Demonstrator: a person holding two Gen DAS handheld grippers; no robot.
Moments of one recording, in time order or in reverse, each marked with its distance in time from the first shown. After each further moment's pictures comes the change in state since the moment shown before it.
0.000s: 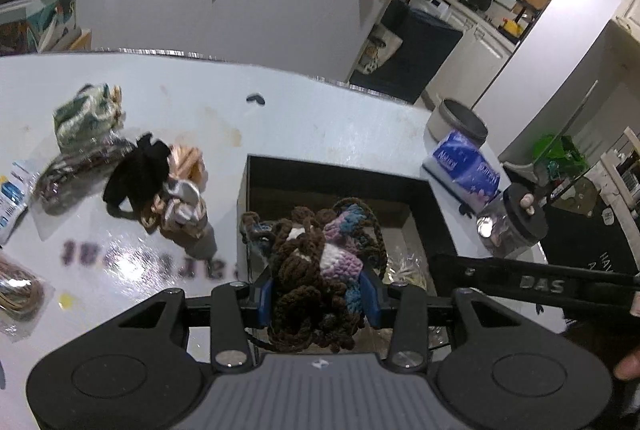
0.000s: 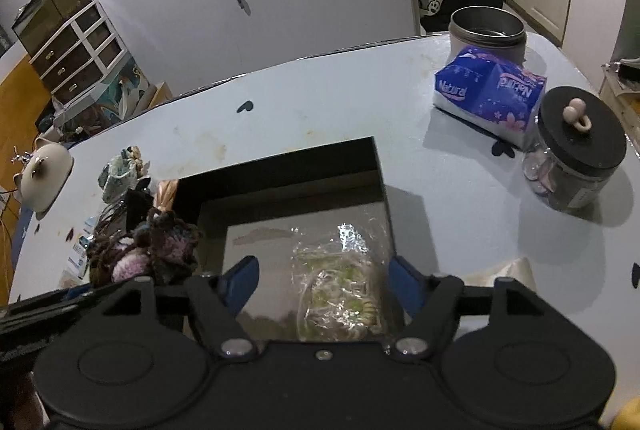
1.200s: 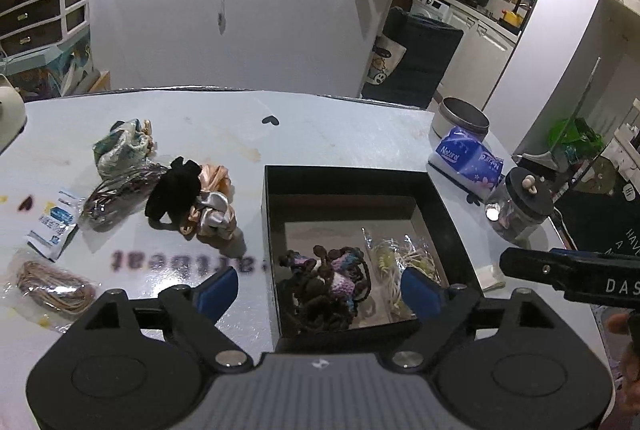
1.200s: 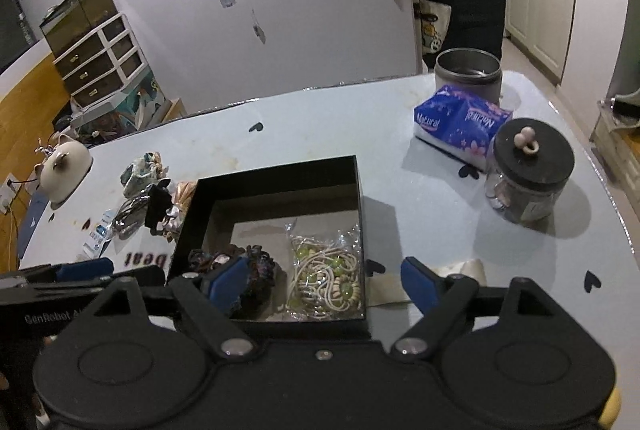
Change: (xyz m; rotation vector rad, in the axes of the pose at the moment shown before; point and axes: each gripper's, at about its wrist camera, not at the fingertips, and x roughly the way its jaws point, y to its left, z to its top) left arm -0.055 -0.022 -0.024 0.102 -0.075 0.109; right arm -0.072 -0.012 -0.026 -0.068 -0.104 0.011
